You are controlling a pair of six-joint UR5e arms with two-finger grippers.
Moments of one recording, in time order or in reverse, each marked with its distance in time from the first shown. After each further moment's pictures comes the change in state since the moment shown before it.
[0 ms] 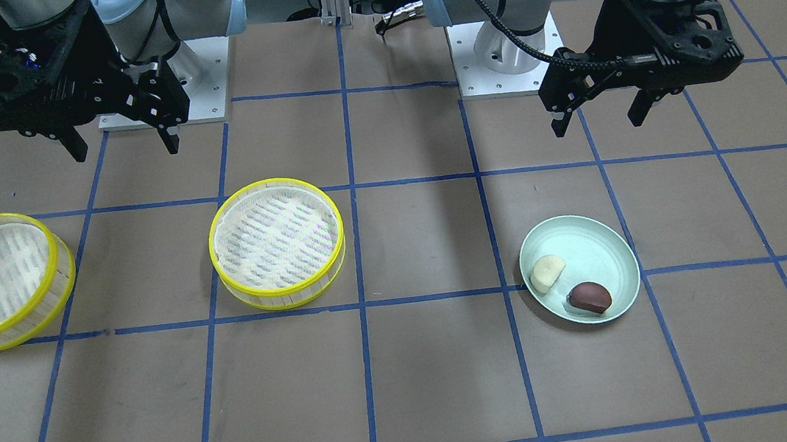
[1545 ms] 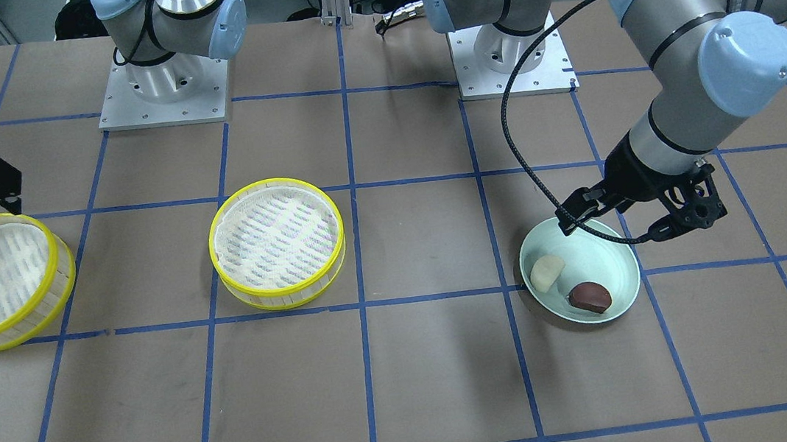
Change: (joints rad) left arm 0.103 -0.226 -0.150 0.171 -0.073 -0.179; right arm -0.423 0.035 0.191 -0.130 -0.077 -0.571
